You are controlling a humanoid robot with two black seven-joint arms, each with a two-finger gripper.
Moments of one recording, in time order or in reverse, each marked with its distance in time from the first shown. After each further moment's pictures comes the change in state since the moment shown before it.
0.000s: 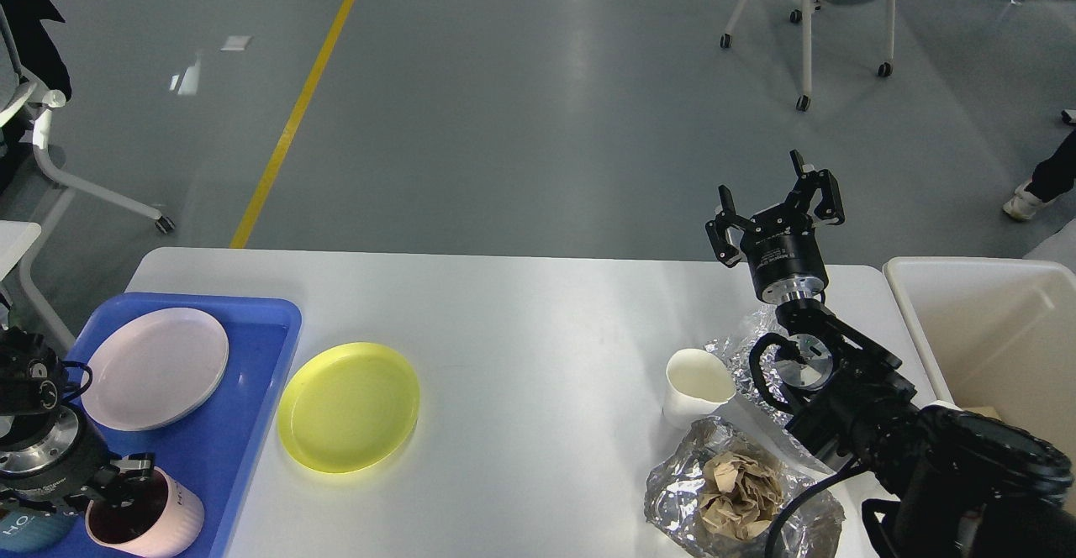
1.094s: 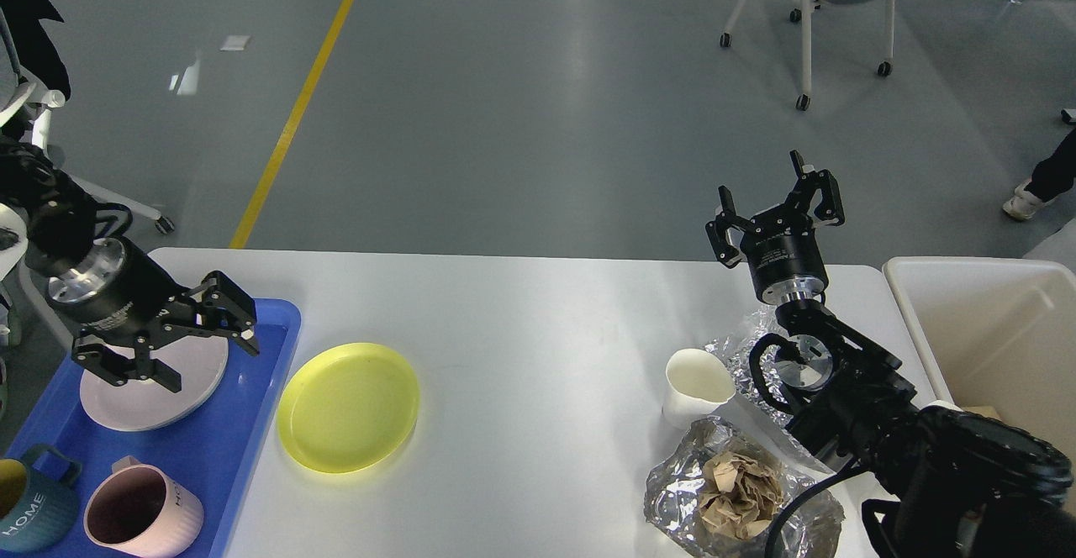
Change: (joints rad) left arm -0.368 -0.020 -0.056 0.021 -0.408 -0.333 0.063; right arm -0.001 0.000 -0.001 0.000 0.000 -0.001 0.000
